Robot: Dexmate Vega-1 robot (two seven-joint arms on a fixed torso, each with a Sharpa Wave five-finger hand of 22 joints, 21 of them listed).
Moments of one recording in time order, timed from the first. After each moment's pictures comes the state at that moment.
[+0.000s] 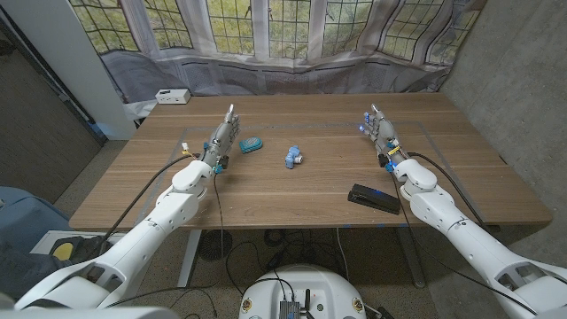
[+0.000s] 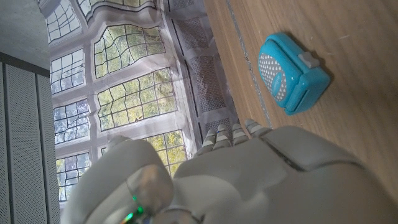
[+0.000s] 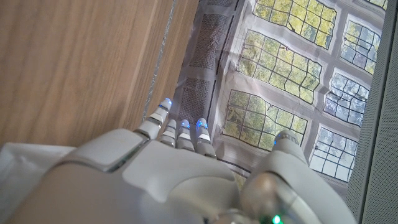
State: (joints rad) left arm 0.82 0.52 0.38 -1.29 -0.64 -0.27 -0.05; left_hand 0.33 0.12 -0.20 0.11 0.23 -0.07 0.10 0.19 0.17 -0.06 0.09 0.21 0.19 -0.12 0.11 0.19 0.17 -0.14 0.07 0.19 0.17; right arm -0.82 -0.49 -0.38 -1.26 0.64 0.33 0.05; right_hand 0.21 0.02 0.16 -0.10 0.19 0.12 0.09 0.20 0.18 0.00 0.14 0.23 0.19 -0.07 0.10 0.23 0.22 0.17 0.02 0.23 0.17
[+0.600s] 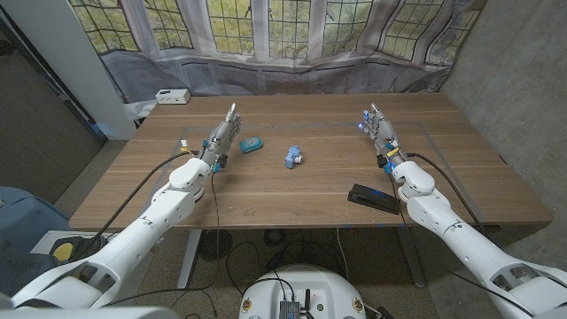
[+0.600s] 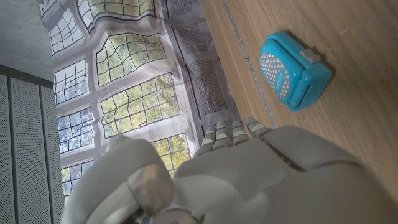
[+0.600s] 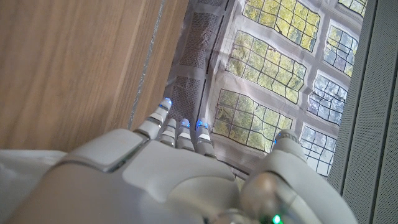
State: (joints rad) left arm 0.84 0.56 0.38 -1.34 -0.62 -0.25 -0.04; left_hand 0.33 0.12 -0.20 0.11 0.23 -0.02 0.11 0.20 0.17 0.00 0.10 0.23 0.19 -0.07 0.11 0.20 0.17 -0.11 0.09 0.20 0.17; right arm -0.84 -0.48 -0.38 -1.25 0.61 0.41 0.04; right_hand 0.21 0.02 0.16 -0.10 0.19 0.13 0.08 0.21 0.18 0.02 0.14 0.23 0.19 -0.06 0.10 0.23 0.22 0.18 0.02 0.23 0.17
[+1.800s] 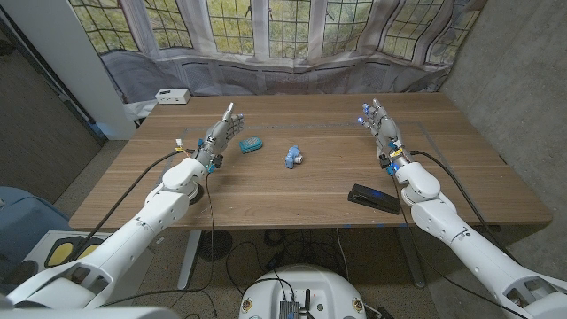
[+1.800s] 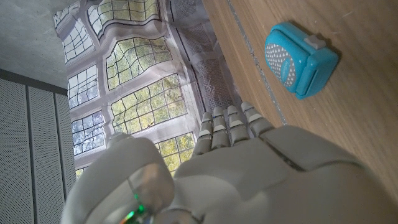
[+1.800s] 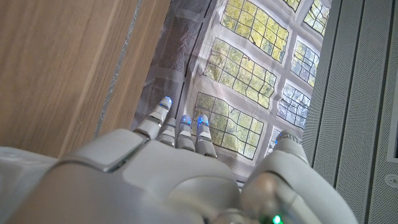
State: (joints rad) left arm 0.84 0.58 0.37 -1.32 -0.61 -0.31 -0.08; left_hand 0.35 0.12 -0.20 0.10 0.22 0.19 0.13 0.22 0.17 0.20 0.11 0.27 0.19 0.14 0.10 0.22 0.17 0.08 0.12 0.23 0.17; right arm -0.91 -0.52 -0.36 -1.36 0.59 0.48 0.05; right_hand 0.21 0.02 0.16 -0.10 0.19 0.19 0.08 0.21 0.18 0.06 0.14 0.24 0.19 -0.04 0.10 0.23 0.22 0.19 0.02 0.22 0.17
